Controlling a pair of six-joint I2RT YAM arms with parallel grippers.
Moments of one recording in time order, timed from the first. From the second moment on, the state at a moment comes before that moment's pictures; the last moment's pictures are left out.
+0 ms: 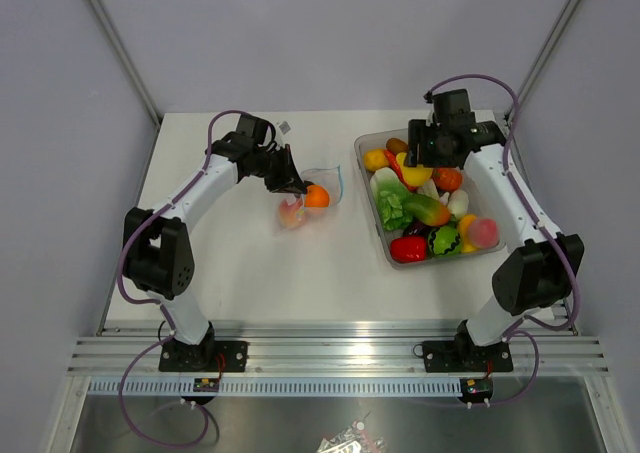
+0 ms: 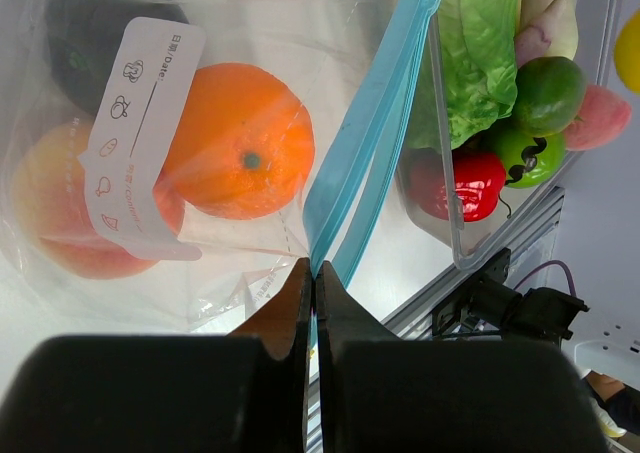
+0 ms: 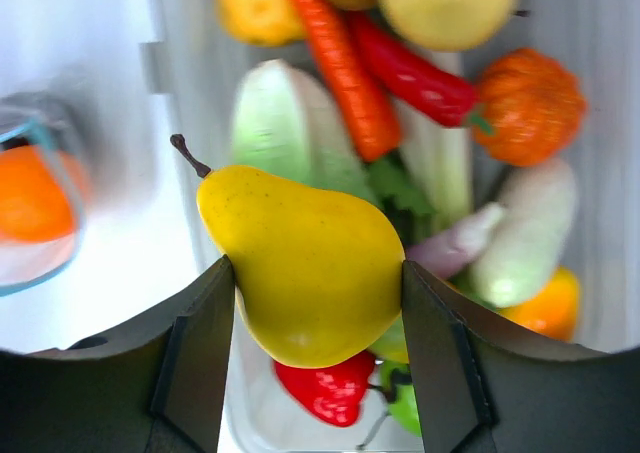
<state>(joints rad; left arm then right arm) -0.33 1.75 1.46 -0.63 0.54 -0.49 0.21 1.63 1.63 -0.86 0.02 0.19</state>
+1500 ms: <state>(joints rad) -0.33 1.75 1.48 -0.63 0.59 -0.50 0.64 2.07 1.98 -0.76 0.01 0.45</state>
